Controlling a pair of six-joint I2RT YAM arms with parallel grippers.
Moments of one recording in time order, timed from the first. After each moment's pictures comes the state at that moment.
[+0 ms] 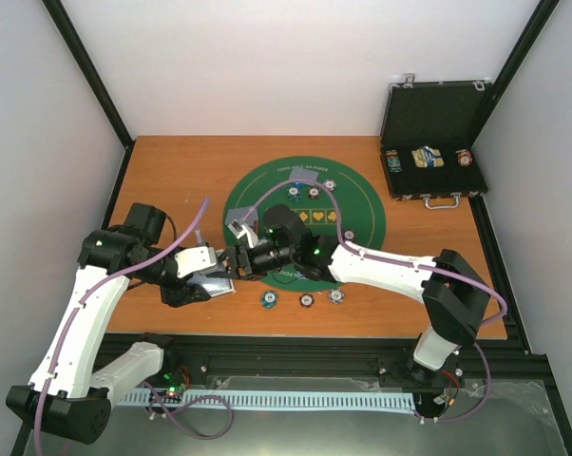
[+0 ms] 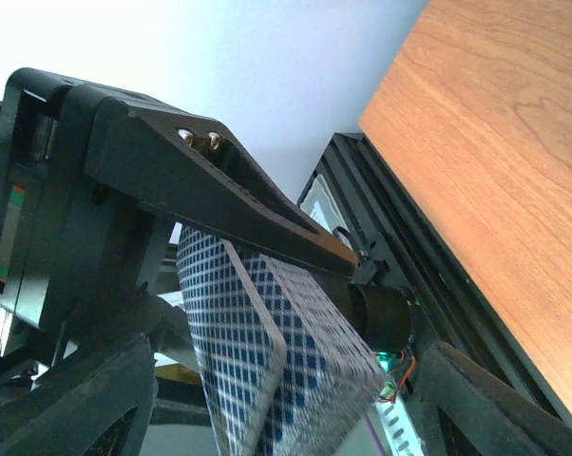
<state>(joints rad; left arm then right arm) -0.21 0.95 1.13 -1.49 0.53 0.94 1.02 1.64 1.16 0.09 -0.71 0.95</state>
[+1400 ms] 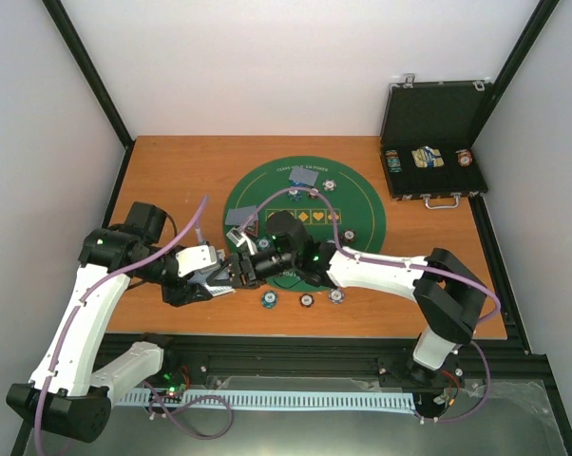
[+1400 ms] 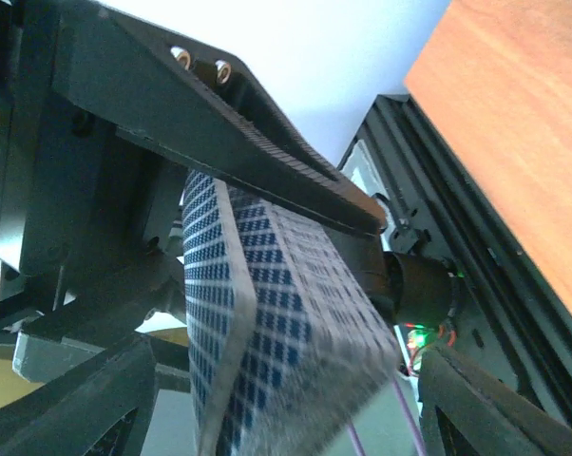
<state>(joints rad) -0.21 0.96 1.13 -1.49 0.55 0.93 1.02 1.66 1.08 0.25 -0.83 1.02</state>
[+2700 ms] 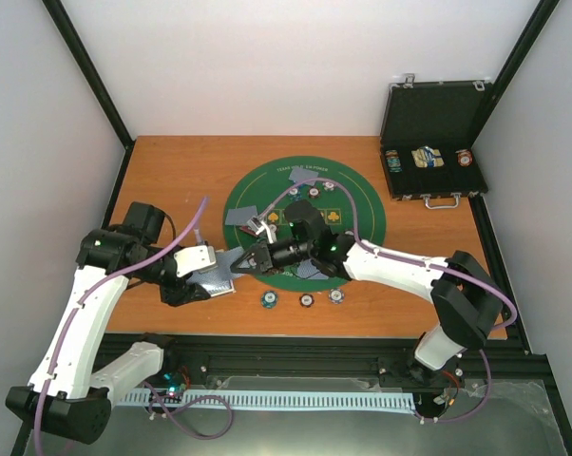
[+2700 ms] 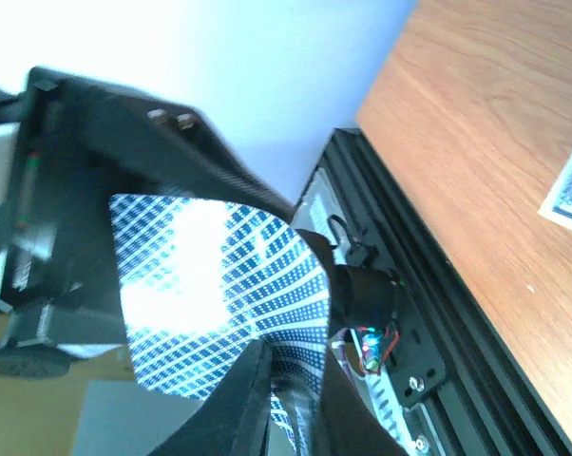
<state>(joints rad) -0.21 0.96 1.14 -1.49 0.53 0.93 0.93 1.59 1.04 0.19 -0.85 0.95</state>
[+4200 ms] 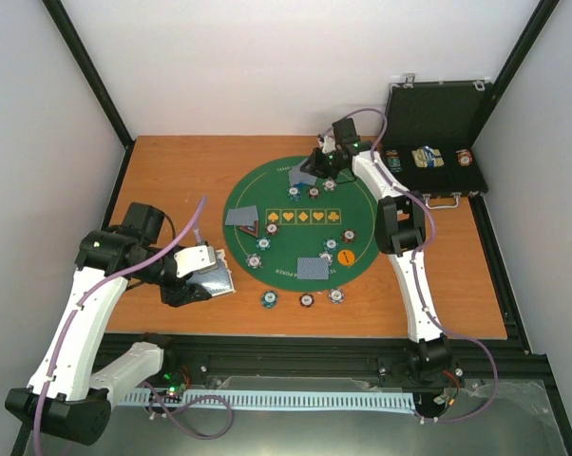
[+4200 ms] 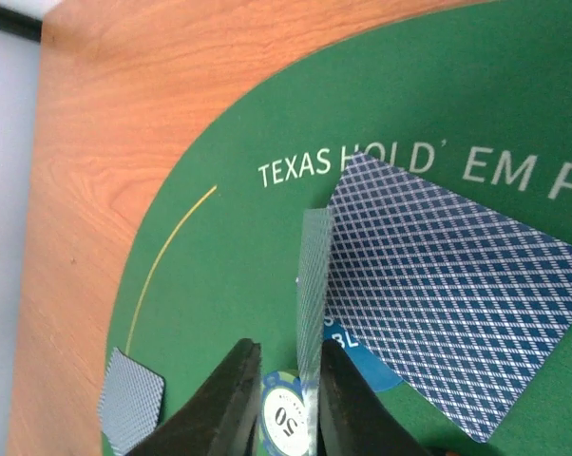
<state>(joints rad) -0.21 0.95 1.14 -1.49 0.55 0.93 0.28 2.63 2.40 -0.68 -0.65 0.47</state>
